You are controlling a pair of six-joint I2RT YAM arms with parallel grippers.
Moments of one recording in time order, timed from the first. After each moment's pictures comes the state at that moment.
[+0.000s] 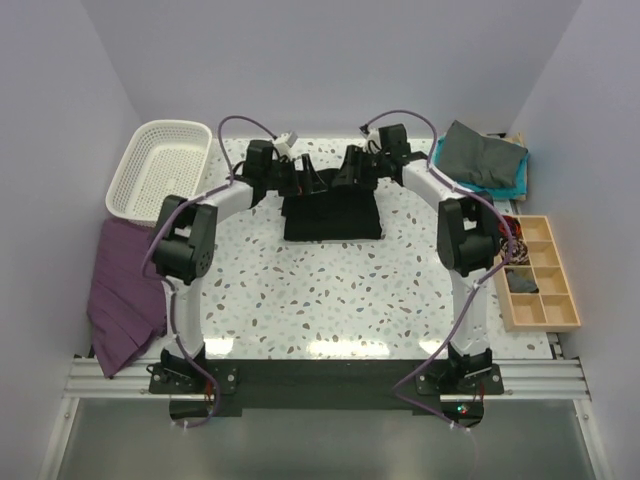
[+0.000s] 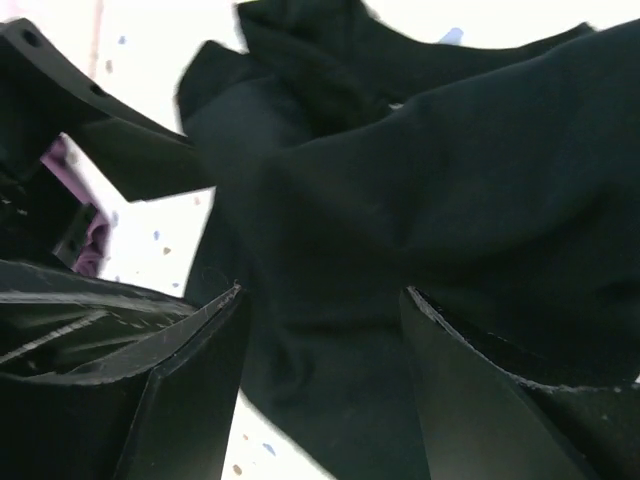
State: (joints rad) left arm -0.31 2.07 1.43 0.10 0.54 -0.46; right arm 0.29 2.18 1.75 -0.33 -0.54 0.39
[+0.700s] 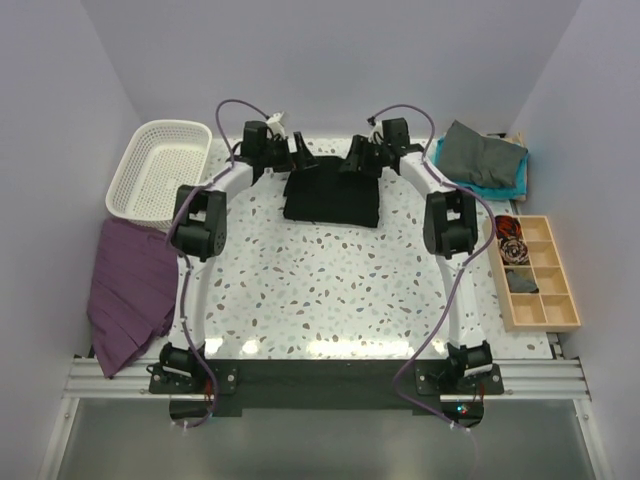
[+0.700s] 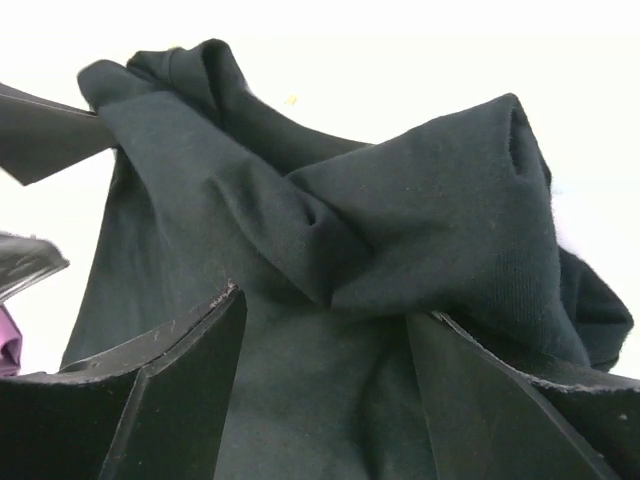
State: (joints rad) left arm -0.22 2.45 1.94 0.02 0.55 -0.43; right arm 0.22 2.56 2.21 -0.41 -0.46 0.37
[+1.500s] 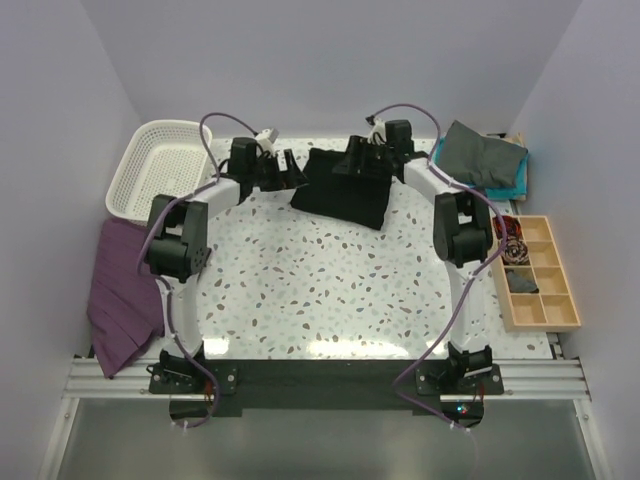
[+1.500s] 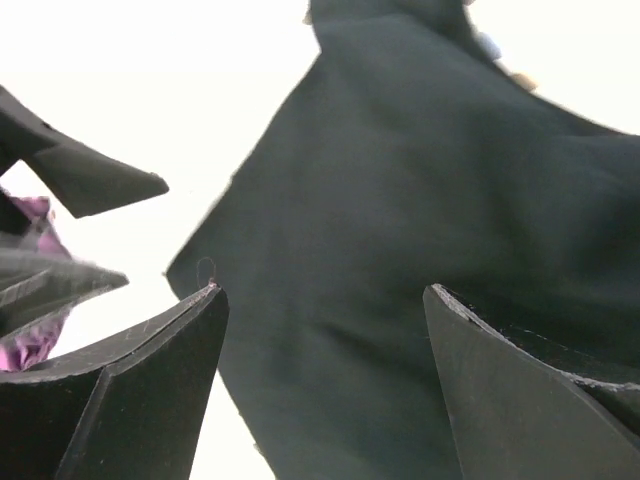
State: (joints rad) left arm -0.21 2.15 1.48 0.07 0.48 -0.40; right arm 0.22 2.34 1.86 -0.16 -0.57 0.38
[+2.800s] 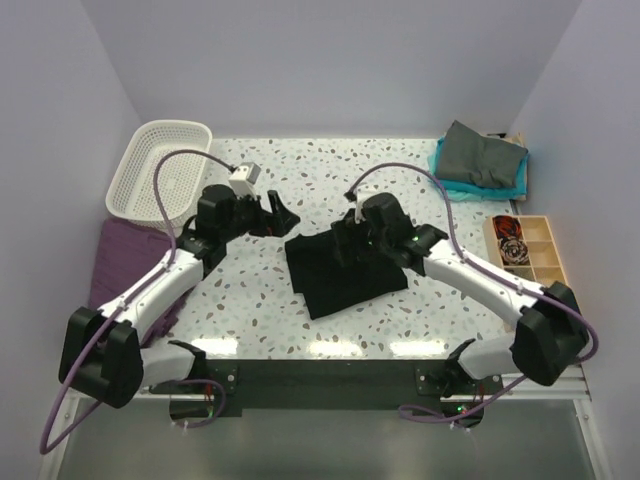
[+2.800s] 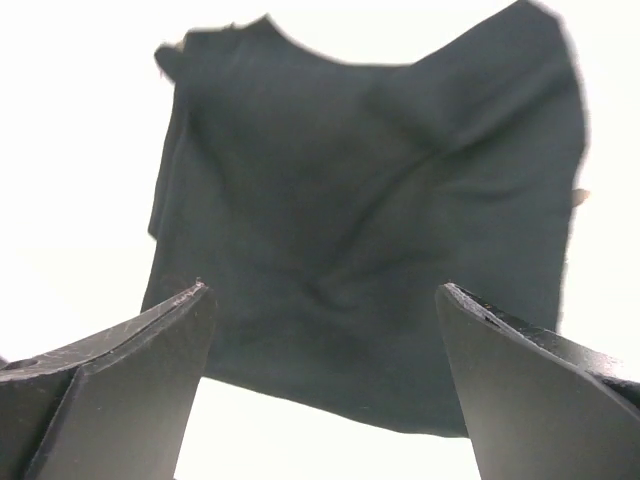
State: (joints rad) left arm -0.35 1.22 0.80 0.07 0.32 -0.43; right arm 0.70 1.41 0.99 -0.38 -0.02 0.25
